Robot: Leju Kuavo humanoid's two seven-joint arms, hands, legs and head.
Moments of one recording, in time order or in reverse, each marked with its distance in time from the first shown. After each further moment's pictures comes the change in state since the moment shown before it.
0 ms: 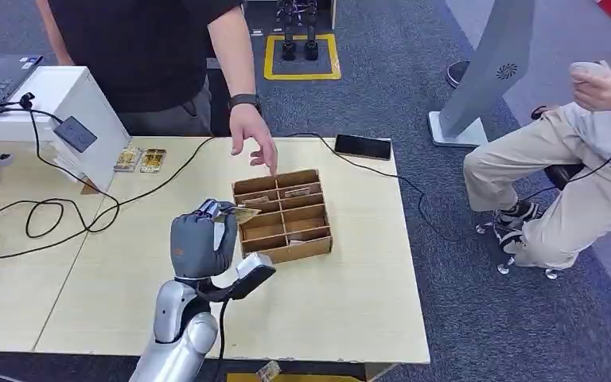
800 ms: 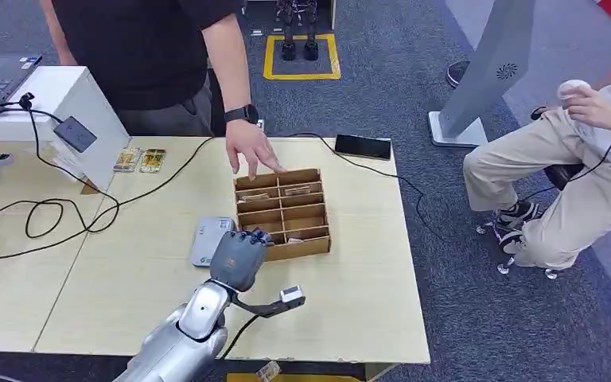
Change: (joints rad) left arm -0.186 0.119 -0.355 0.446 -0.359 -0.018 0.330; right arm -0.005 -0.018 0.031 0.047 -0.061 0.000 -0.040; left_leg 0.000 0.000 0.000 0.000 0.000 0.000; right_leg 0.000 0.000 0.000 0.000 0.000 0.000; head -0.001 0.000
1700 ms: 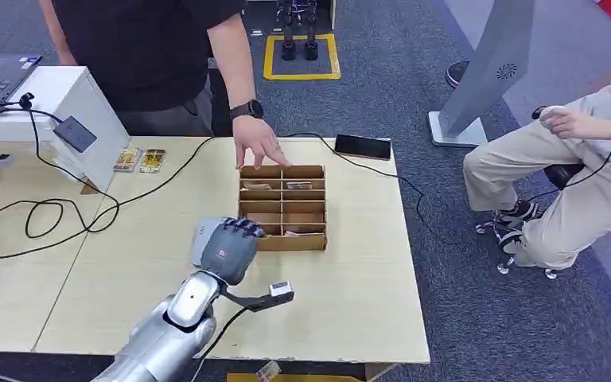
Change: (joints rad) left arm -0.027 0.053 0.000 -0.049 0.020 -0.122 -0.001; right arm 0.000 0.005 -0.030 -0.018 0.000 0.000 0.003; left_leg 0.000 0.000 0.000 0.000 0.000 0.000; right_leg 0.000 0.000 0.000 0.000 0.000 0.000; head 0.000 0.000
